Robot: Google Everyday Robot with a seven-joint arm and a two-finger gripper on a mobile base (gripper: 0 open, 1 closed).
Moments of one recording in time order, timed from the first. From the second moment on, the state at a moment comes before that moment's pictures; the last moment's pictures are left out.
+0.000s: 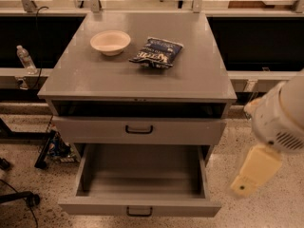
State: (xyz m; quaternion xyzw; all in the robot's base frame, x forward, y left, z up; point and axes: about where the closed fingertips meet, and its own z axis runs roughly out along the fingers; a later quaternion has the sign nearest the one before) arm 0.359 -0.173 0.894 -0.53 0.83 0.02 0.16
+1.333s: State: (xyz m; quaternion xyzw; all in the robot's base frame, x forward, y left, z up) arm 0.318 -0.154 0.671 -0.45 0.88 0.16 0.04
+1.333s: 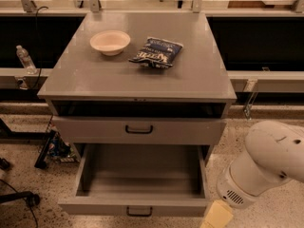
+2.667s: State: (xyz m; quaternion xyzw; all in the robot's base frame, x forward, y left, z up) arm 0.313 -0.147 0.543 -0.33 0.91 0.23 -0.03
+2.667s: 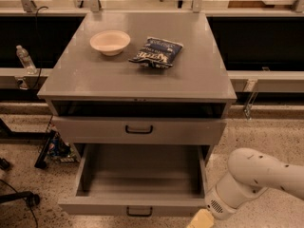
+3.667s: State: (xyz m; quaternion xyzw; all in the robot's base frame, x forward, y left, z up) arm 0.301 -0.125 0.455 -0.27 0.92 0.27 -0.08
